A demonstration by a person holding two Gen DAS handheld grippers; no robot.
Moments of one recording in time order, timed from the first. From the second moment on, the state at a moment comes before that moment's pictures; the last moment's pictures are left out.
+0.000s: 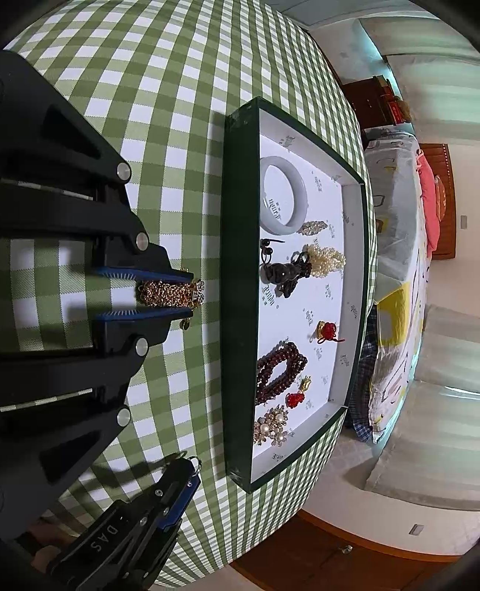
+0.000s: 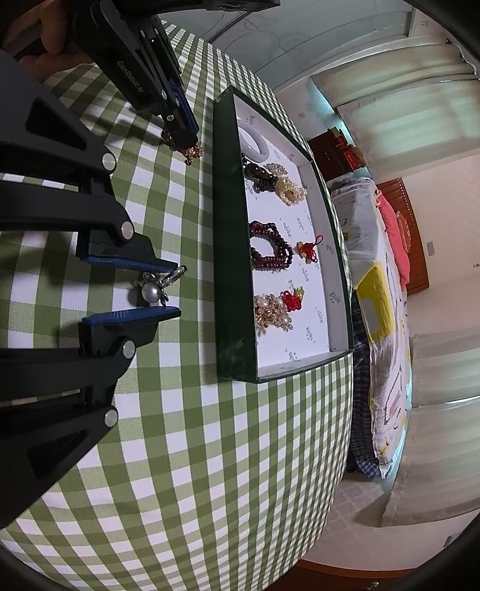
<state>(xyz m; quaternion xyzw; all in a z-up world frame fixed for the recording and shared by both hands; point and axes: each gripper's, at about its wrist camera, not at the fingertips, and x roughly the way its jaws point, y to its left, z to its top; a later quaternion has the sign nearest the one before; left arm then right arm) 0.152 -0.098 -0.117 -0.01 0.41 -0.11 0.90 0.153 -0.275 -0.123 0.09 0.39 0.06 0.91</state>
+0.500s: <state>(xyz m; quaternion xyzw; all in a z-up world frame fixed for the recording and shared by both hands) 0.138 -0.093 -0.095 -0.02 0.39 -0.12 0.91 0.144 -0.264 -0.111 0.07 0.38 0.07 0.92</state>
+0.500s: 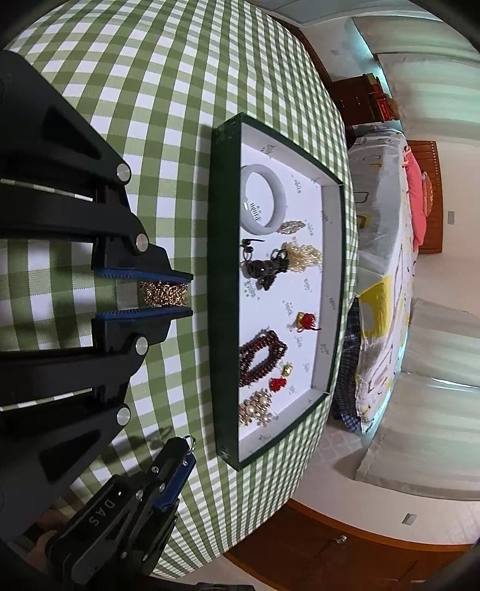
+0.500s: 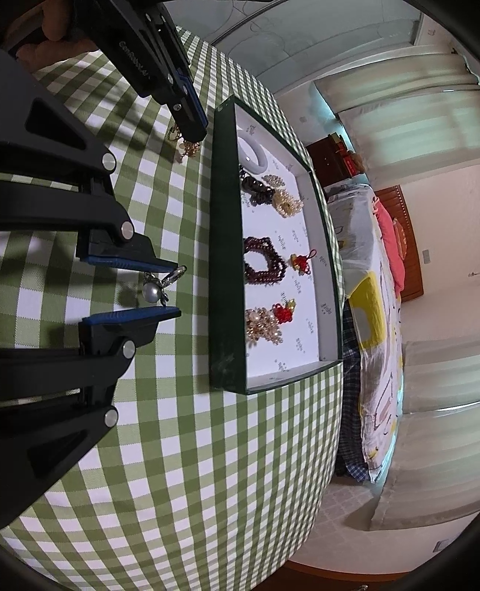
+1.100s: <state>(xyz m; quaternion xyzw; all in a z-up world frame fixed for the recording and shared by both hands) 0.143 -0.083 -0.023 -0.03 0.31 -0.14 0.94 0.166 -0.253 -0.043 0.06 0.30 0.08 0.95</state>
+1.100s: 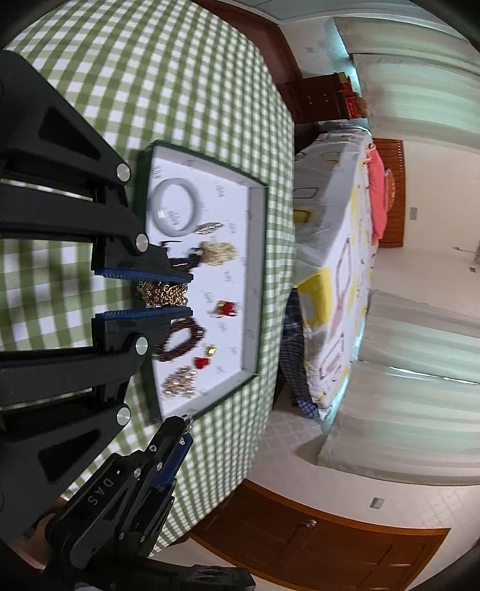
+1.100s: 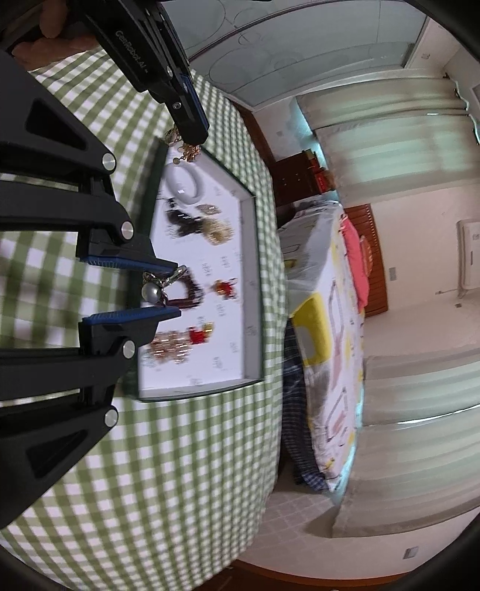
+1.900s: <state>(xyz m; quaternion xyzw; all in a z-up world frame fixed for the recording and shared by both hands) 0.251 -0.072 -0.001 -0.02 0.27 -0.12 0.96 0.265 -0.247 -0.016 0.04 0.26 0.08 0.96</state>
